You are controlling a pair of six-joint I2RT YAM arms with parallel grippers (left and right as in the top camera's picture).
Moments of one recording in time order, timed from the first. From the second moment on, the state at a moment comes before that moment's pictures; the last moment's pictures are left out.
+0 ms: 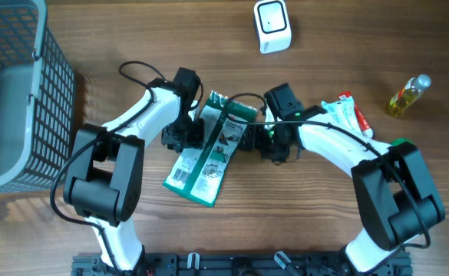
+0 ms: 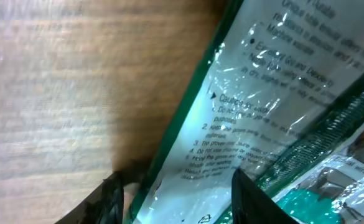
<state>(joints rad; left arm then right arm) -0.33 1.97 1.26 -0.96 0.13 -0.31 0.45 1.82 1.01 -0.56 -0.44 0.63</state>
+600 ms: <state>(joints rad) -0.36 1.98 1.24 -0.74 0.41 -0.54 0.49 1.82 1.00 -0.52 -0.48 0.59</state>
